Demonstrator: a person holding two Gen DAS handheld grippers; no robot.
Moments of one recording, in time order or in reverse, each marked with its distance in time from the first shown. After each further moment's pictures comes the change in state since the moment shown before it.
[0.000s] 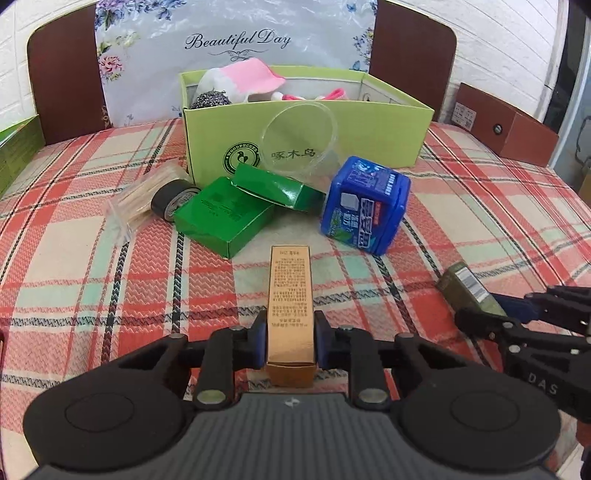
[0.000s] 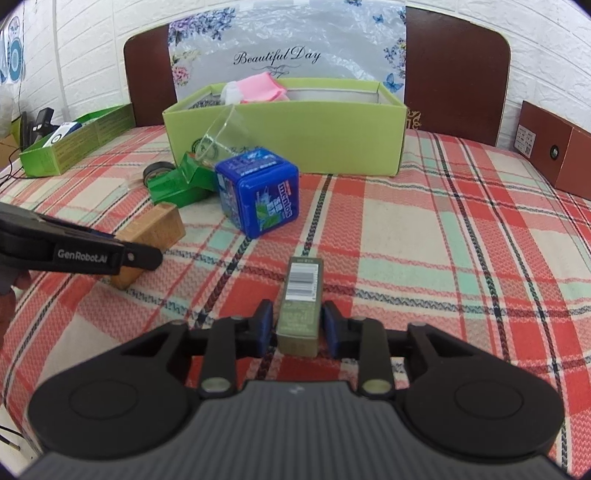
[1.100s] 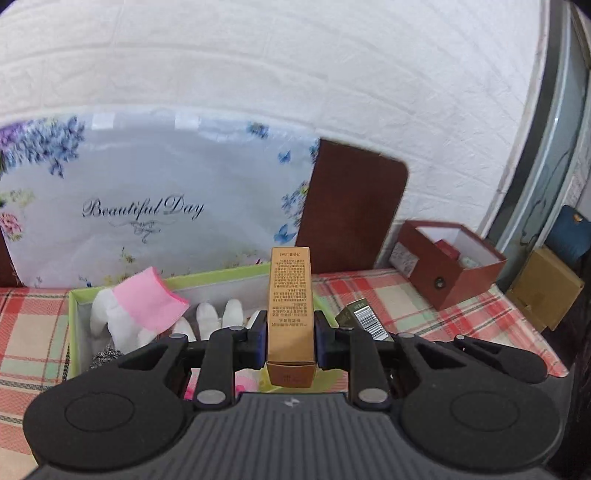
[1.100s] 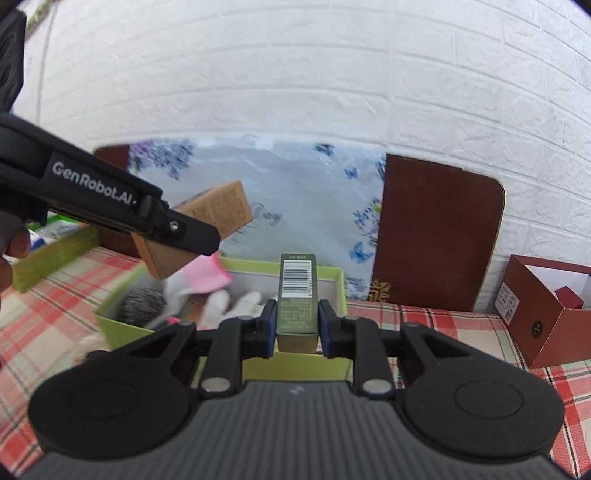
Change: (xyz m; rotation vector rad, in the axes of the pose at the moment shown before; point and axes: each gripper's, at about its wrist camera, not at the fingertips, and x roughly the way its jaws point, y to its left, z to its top) left arm 0.017 -0.037 0.208 -0.008 -0.206 -0.207; right arm 0.019 -0.051 0.172 -0.056 -0.300 -0.075
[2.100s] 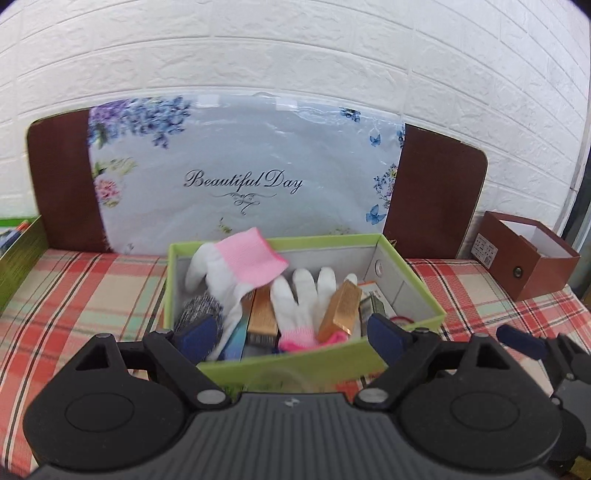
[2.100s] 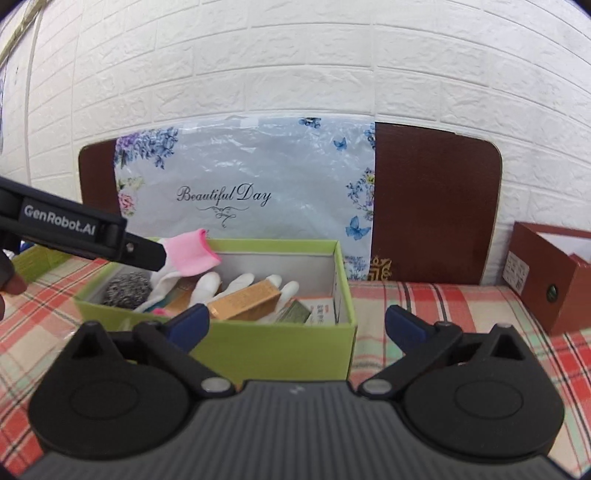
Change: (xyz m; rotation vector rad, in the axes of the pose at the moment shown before) left arm -0.043 0.011 -0.053 -0.059 -0.043 0.286; right arm 0.001 -0.004 -0.042 0.078 -0.033 0.016
